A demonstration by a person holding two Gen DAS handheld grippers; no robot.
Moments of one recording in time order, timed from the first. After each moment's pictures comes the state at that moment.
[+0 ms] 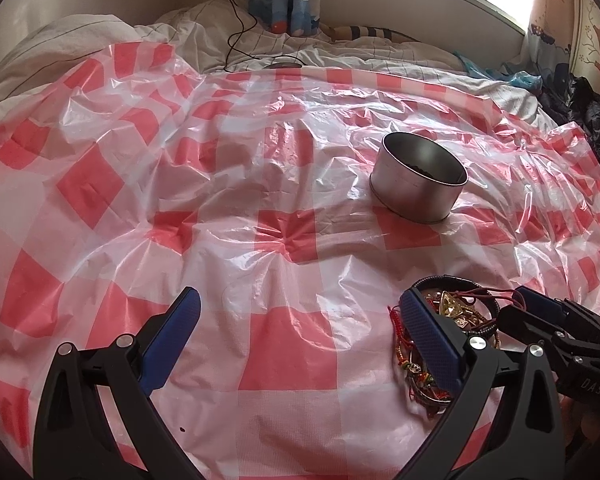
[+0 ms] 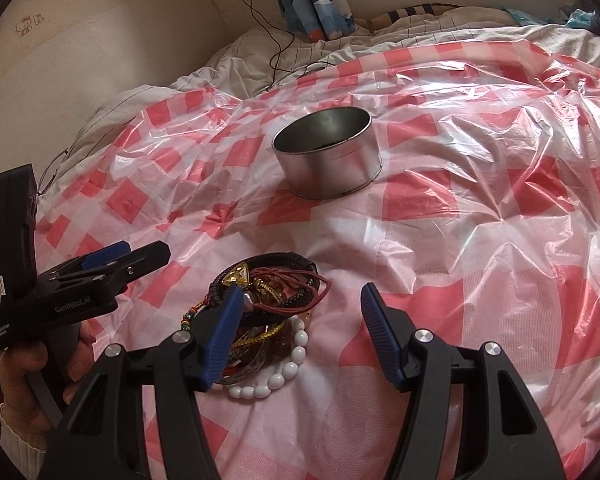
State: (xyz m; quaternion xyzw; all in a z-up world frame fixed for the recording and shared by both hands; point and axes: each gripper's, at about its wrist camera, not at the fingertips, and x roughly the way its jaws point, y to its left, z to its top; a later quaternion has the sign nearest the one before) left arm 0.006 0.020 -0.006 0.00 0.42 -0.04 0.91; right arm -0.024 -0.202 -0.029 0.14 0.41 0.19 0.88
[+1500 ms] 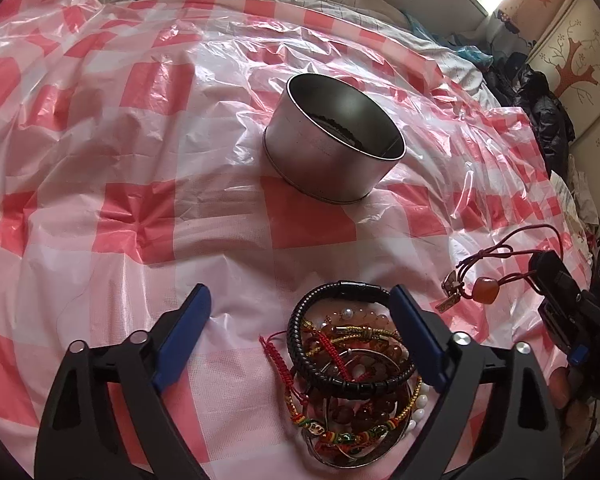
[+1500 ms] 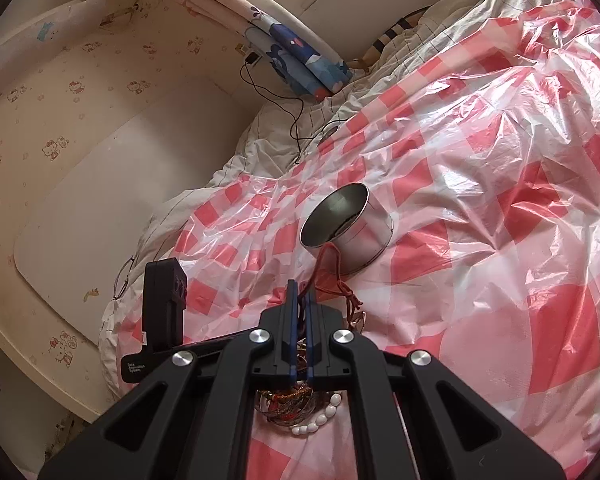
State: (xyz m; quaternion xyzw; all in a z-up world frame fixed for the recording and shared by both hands) left arm 0.067 -0.028 -0.044 -0.08 0.52 -0.20 0.83; right arm -0.025 -0.269 -0.002 0.33 0.32 0.24 0.86
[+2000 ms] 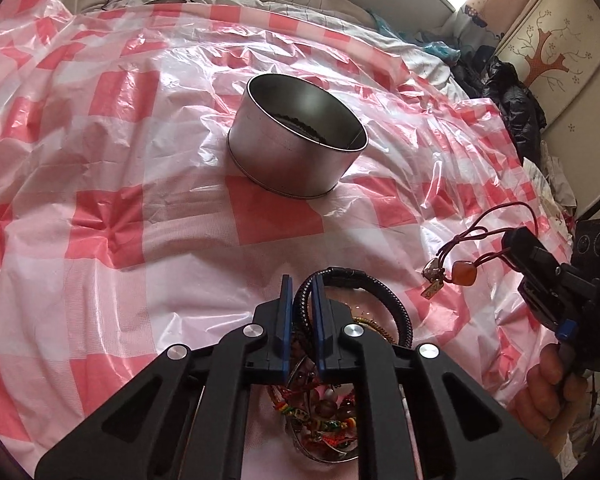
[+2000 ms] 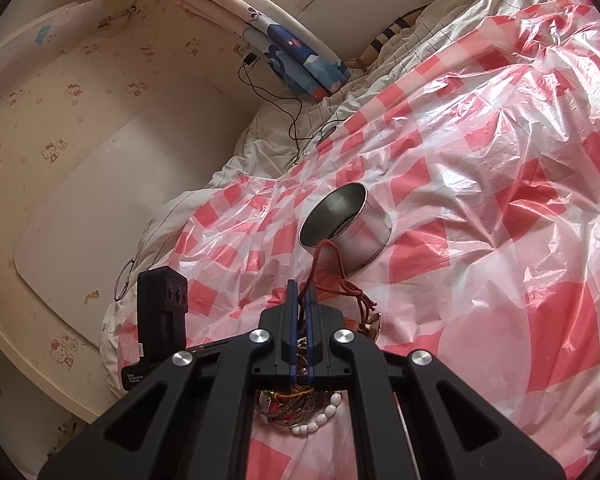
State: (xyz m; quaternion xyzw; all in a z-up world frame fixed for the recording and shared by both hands) left arm 0.059 -0.025 -0.042 -0.10 0.50 -0.26 0.82; right arm -0.027 -0.271 -0.003 0.34 0.32 0.23 0.85
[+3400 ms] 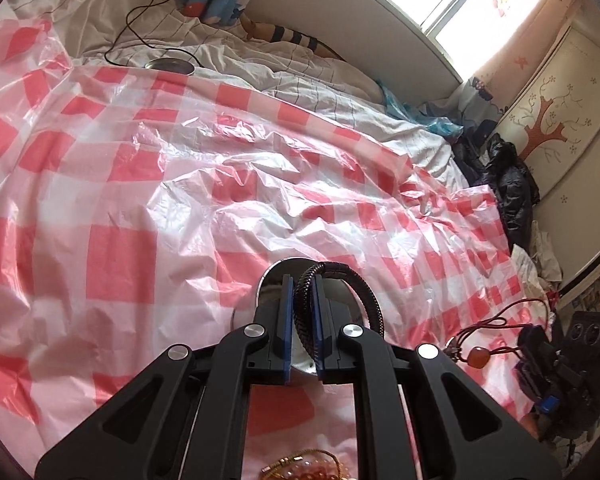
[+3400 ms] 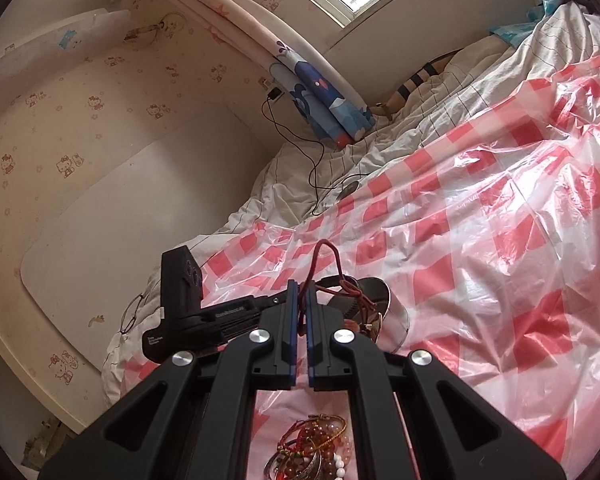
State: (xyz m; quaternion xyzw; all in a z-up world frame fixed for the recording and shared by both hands) left arm 0.167 -0.025 0.017 -0.15 0.43 -0.24 0.86; right arm 0.029 -0.285 0.049 0.32 0.25 0.25 0.88
